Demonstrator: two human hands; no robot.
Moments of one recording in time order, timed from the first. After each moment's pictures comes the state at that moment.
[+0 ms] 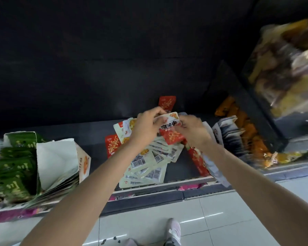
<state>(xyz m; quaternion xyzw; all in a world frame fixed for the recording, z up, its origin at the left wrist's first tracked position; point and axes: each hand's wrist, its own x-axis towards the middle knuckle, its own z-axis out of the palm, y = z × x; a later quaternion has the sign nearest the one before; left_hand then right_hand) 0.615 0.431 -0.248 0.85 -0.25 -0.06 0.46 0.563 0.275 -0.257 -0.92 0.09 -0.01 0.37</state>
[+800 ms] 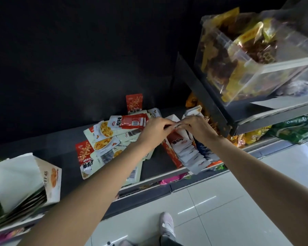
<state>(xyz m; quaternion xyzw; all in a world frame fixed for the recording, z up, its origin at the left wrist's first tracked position) 0.573 0.326 -0.266 0.81 -0.42 -0.11 0.40 0.504 0.161 -0.278 -0.97 0.10 -0.01 0.23</state>
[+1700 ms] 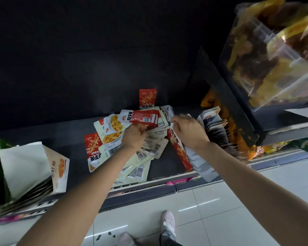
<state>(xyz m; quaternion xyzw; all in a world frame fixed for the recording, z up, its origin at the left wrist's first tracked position) 0.613 0.386 -0.332 0.90 -0.13 -0.16 0.37 0.539 0.213 -0.298 -0.98 0.08 -0.04 0.15</state>
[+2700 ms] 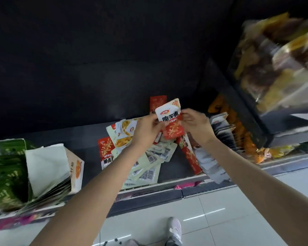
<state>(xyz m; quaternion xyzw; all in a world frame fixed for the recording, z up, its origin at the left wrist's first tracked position) 0.607 0.397 -0.271 0.83 -0.22 -0.10 0.51 0.548 0.237 -0.262 -0.86 0.17 -0.08 0.48</state>
